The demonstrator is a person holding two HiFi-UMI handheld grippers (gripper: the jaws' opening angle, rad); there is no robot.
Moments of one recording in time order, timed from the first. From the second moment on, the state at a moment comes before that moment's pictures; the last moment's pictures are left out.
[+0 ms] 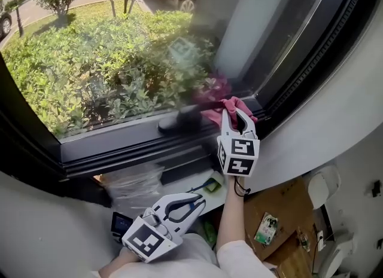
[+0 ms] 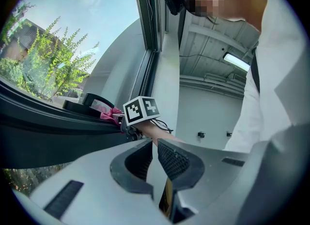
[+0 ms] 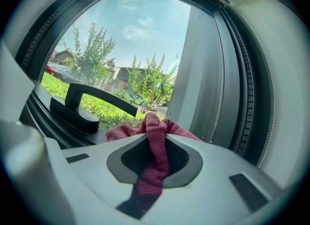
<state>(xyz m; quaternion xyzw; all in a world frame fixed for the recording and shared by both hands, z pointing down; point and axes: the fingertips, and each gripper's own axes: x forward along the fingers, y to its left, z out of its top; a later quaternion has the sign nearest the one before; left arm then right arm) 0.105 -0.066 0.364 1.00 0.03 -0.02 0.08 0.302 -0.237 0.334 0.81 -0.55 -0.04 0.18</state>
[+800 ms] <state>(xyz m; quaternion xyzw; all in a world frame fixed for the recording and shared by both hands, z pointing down) 0.106 -0.063 0.365 1.00 0.04 -0.02 0.08 0.280 -0.239 0.334 0.81 -0.56 -0.03 0.17</state>
